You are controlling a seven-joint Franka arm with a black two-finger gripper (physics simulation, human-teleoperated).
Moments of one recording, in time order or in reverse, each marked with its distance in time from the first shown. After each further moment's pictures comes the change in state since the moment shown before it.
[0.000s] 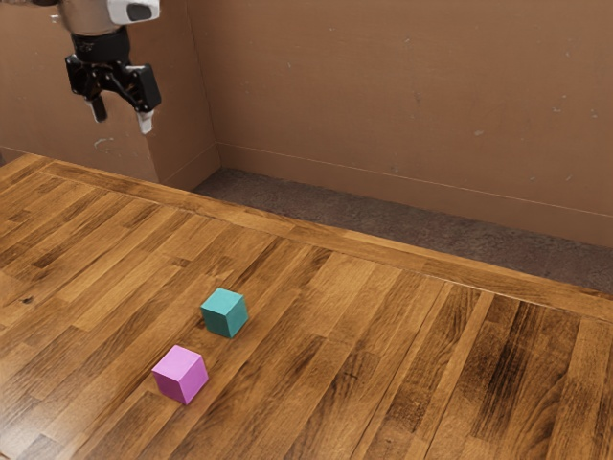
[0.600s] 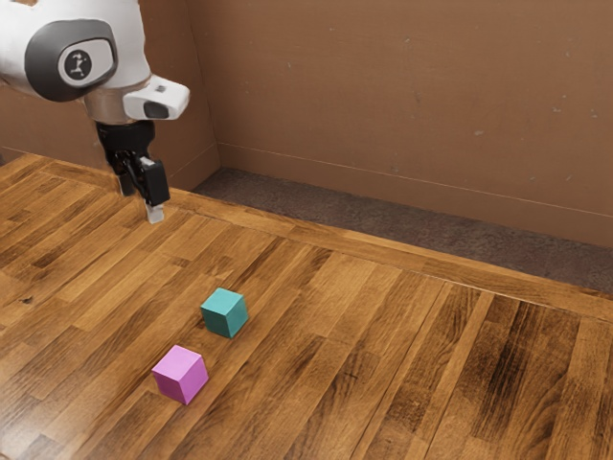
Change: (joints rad) arm -0.092 -0.248 -0.075 -0.503 0.023 0.192 0.279
